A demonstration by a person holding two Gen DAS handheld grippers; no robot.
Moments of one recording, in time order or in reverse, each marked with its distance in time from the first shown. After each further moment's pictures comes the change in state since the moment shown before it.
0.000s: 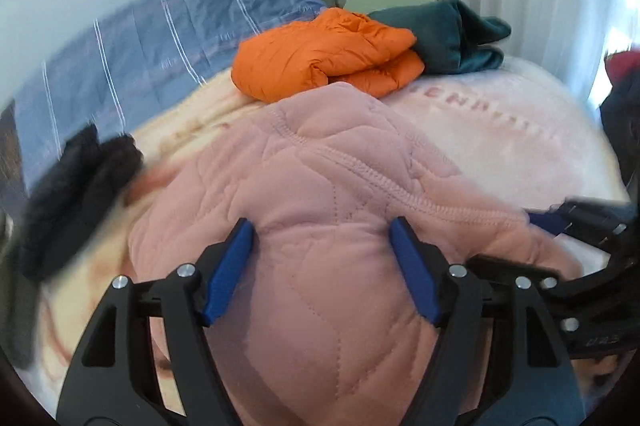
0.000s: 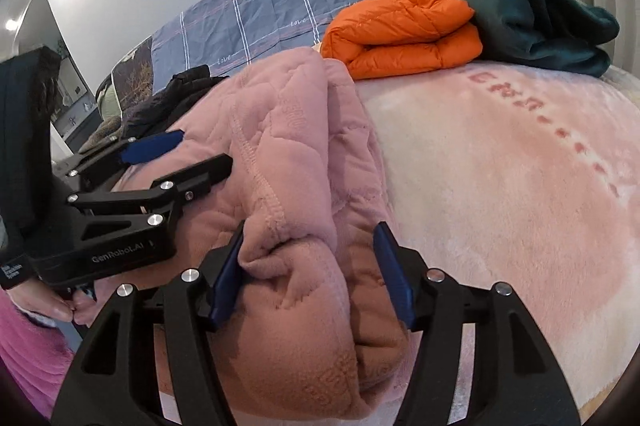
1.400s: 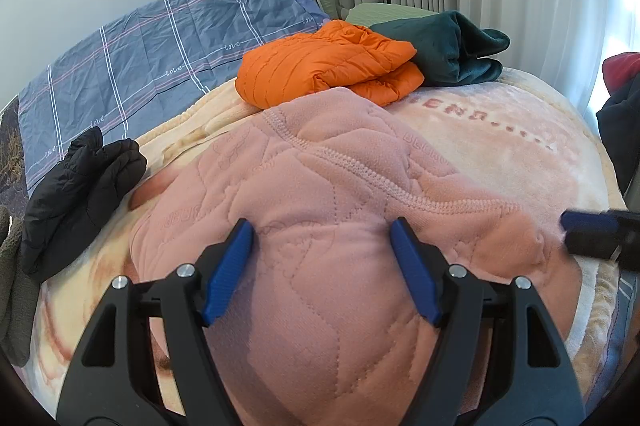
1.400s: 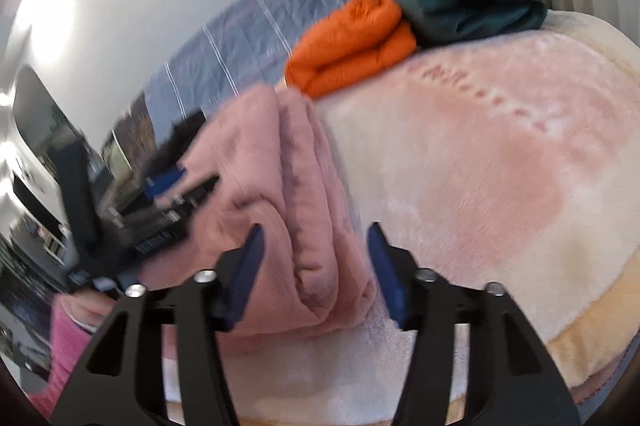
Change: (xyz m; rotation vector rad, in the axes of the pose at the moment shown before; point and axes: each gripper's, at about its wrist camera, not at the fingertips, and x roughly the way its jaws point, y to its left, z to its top) left arm -0.007 0.002 -0.003 -0.022 -0.030 0.002; right arm -0.073 -0.040 -0.018 0.232 -0.081 0.062
